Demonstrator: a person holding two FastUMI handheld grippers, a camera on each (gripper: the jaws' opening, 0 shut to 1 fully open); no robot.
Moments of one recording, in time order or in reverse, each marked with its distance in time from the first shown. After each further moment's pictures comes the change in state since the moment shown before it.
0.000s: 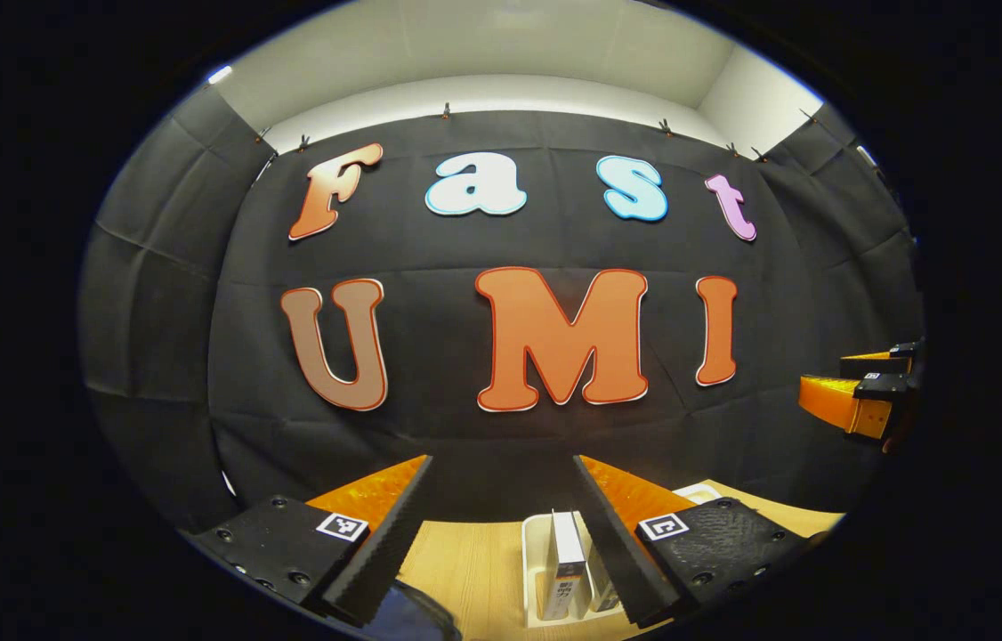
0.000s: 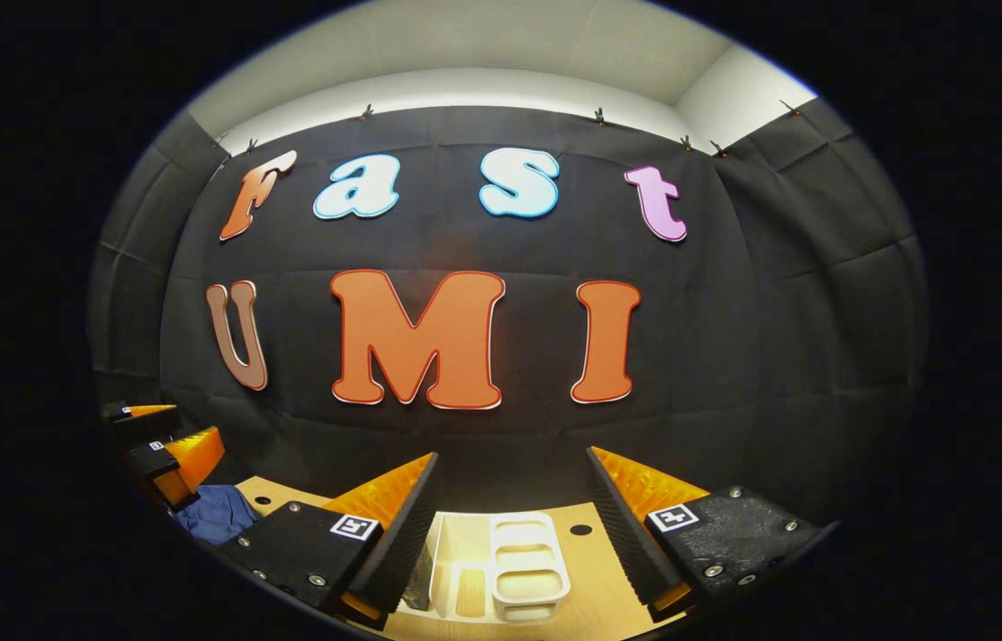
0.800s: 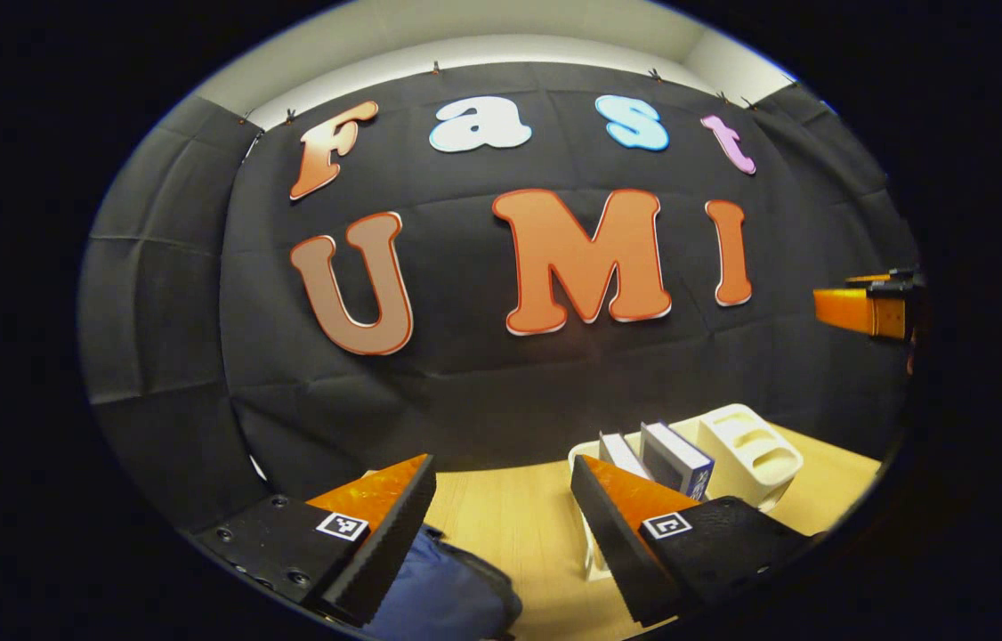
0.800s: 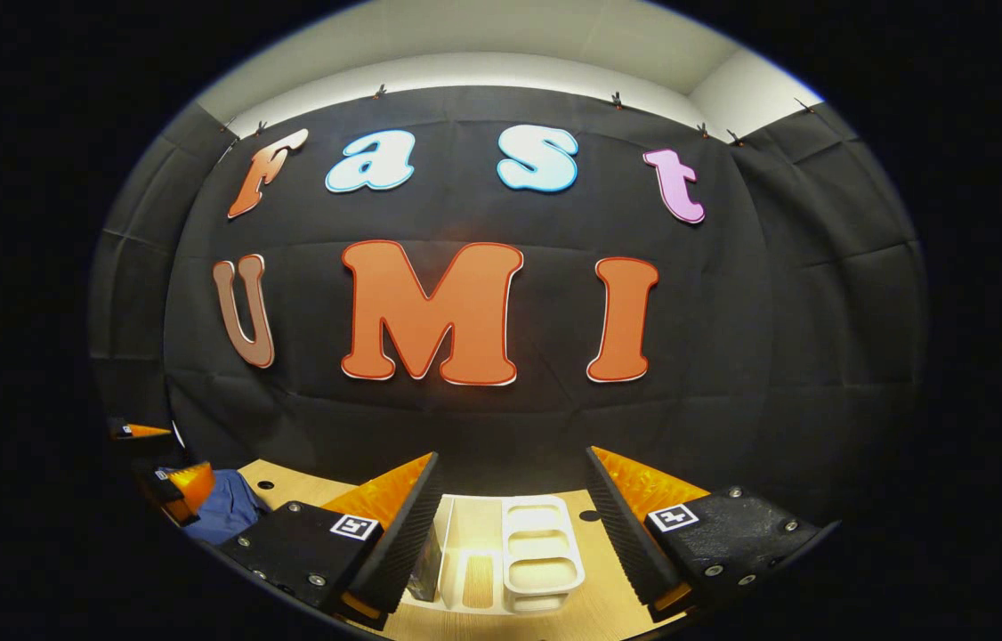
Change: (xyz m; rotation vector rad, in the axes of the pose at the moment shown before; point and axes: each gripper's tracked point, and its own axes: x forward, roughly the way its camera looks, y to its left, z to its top) left arm -0.017 0.056 -0.105 0.130 0.237 0.016; right arm 0.010 0.013 -0.025 -0.023 0.069 0.029
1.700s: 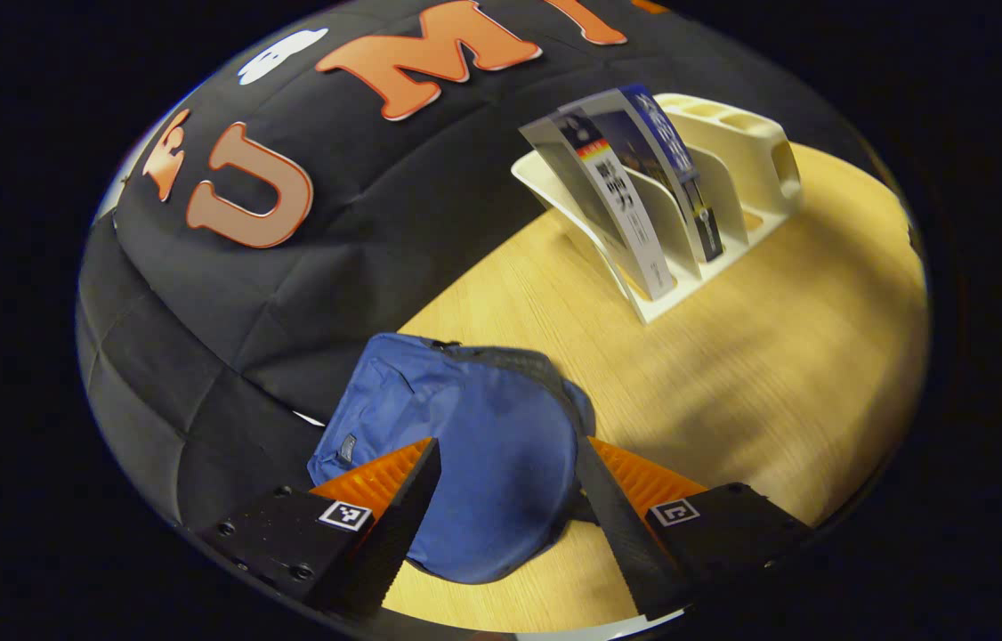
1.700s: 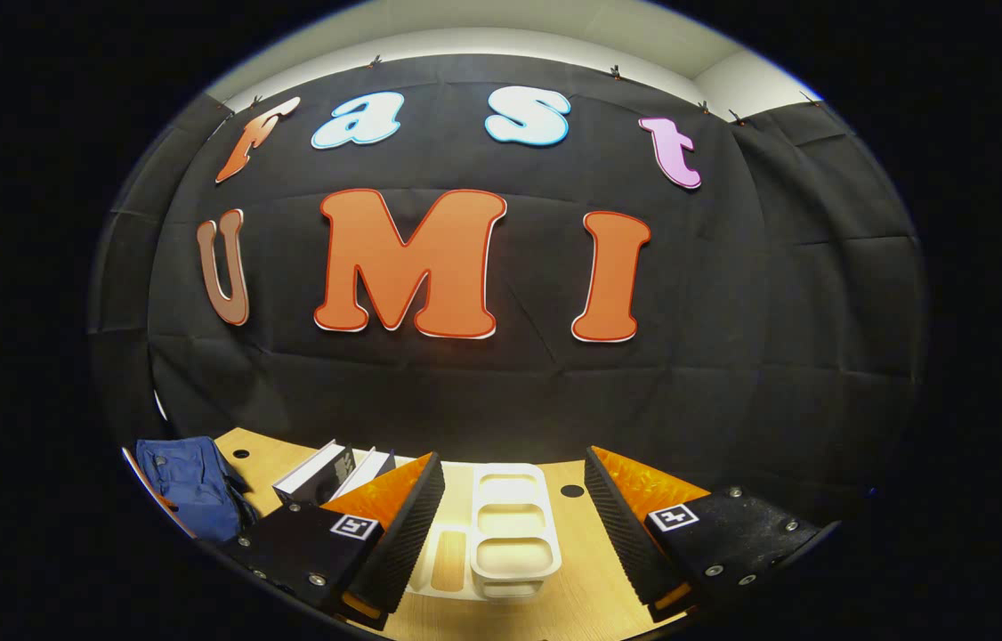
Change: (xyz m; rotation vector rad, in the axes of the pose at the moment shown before) left arm -0.053 0.005 -0.253 0.561 0.611 -0.035; right arm 0.016 -0.030 -0.054 -0.040 0.113 -0.043
